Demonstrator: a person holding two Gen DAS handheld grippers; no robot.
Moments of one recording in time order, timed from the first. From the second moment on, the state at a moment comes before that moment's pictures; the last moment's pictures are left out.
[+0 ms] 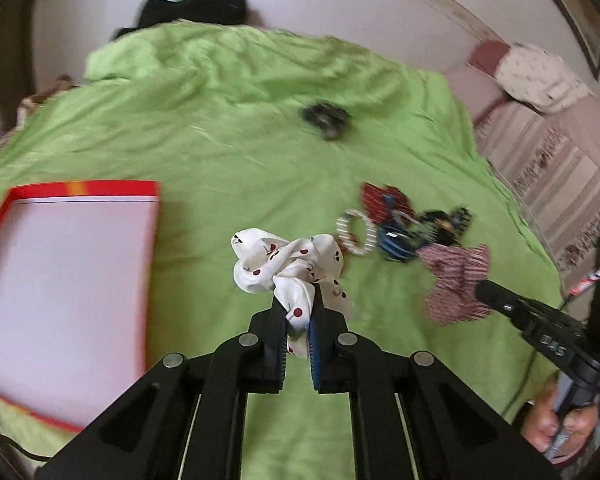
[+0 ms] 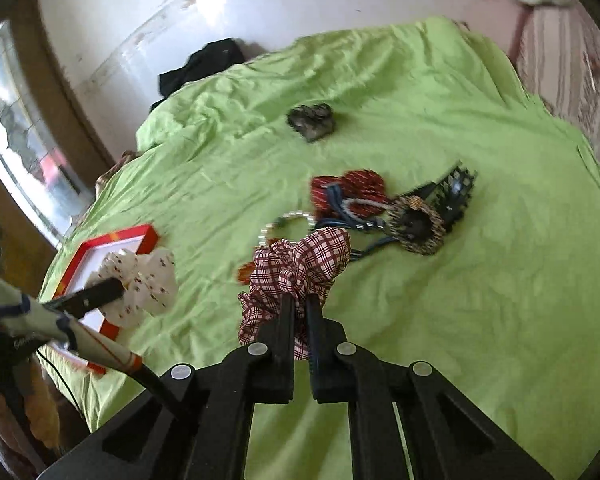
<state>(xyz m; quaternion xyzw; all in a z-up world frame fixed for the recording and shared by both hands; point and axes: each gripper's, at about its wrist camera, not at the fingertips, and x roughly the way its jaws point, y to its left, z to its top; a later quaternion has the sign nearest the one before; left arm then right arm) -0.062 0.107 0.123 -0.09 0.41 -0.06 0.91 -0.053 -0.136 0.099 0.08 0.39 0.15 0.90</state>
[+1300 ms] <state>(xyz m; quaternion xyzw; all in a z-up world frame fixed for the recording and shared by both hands) -0.153 0.373 0.085 -0.22 0.39 0.22 0.87 -0.059 0.136 0.059 0.00 0.49 0.37 0.79</state>
